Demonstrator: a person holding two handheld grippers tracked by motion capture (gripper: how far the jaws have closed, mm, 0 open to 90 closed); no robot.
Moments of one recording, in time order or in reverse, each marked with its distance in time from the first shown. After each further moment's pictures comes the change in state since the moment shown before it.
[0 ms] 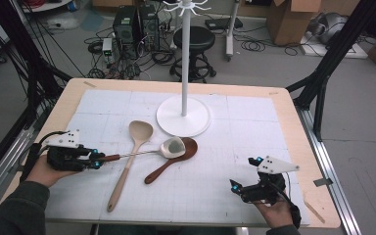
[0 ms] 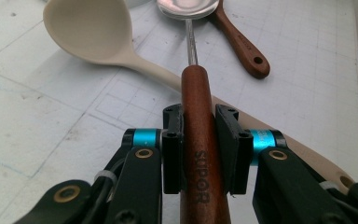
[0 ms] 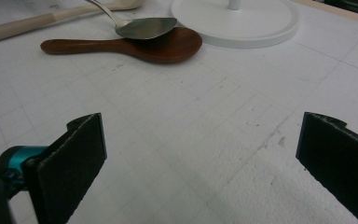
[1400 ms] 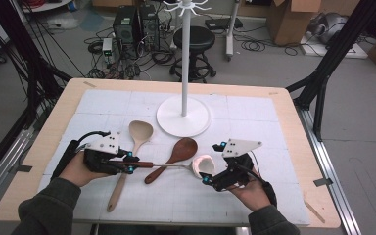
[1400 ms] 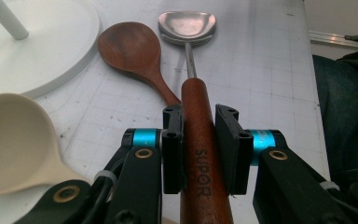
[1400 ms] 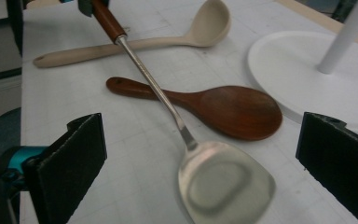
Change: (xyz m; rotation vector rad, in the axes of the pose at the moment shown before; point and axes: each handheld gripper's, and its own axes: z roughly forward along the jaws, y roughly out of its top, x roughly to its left) left arm -0.049 0.077 0.059 0.035 -0.099 0.176; right arm 0.029 0.071 0.061 0.017 0.251 -0.181
